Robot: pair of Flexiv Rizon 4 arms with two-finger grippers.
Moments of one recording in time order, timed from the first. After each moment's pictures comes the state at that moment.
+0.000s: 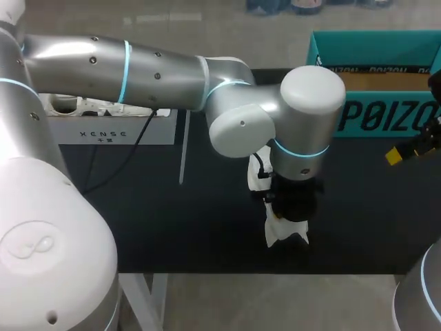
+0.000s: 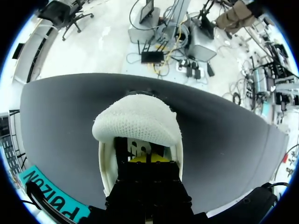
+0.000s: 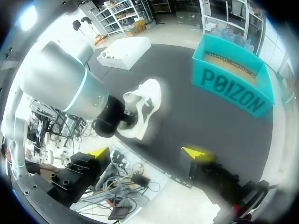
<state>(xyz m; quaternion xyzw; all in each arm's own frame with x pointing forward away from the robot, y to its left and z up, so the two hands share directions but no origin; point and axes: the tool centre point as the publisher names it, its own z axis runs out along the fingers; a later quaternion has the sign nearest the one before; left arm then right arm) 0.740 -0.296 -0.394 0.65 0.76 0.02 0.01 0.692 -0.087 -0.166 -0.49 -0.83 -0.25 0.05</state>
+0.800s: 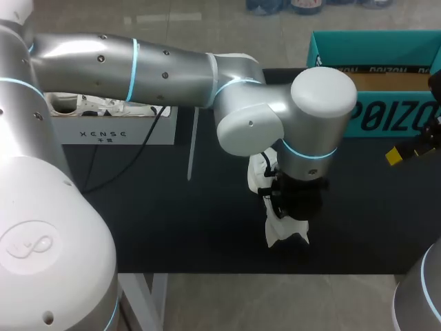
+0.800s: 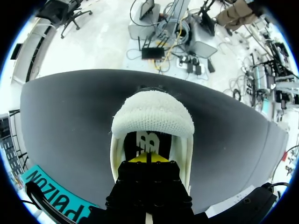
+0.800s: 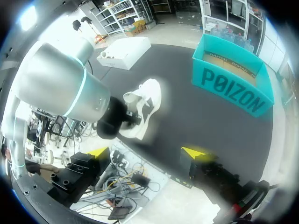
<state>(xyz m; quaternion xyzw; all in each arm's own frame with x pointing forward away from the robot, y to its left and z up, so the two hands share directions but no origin) 0.748 -0.307 -0.385 0.65 0.76 0.04 0.03 0.692 -0.087 -0.166 -0.49 -0.83 -0.25 0.05</state>
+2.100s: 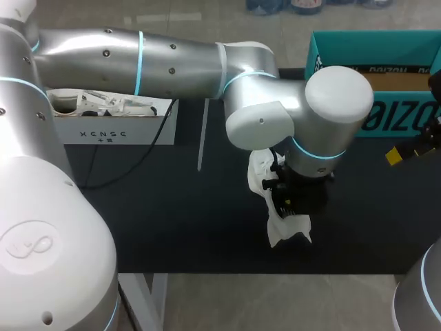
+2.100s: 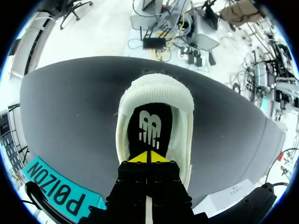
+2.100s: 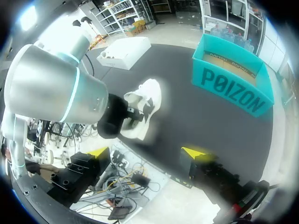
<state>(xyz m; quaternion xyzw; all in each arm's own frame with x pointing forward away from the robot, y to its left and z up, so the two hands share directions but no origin) 0.767 -0.310 -0.366 0.64 0.76 0.09 0.06 0.692 -0.087 -0.166 -0.49 -0.83 -0.25 0.05</state>
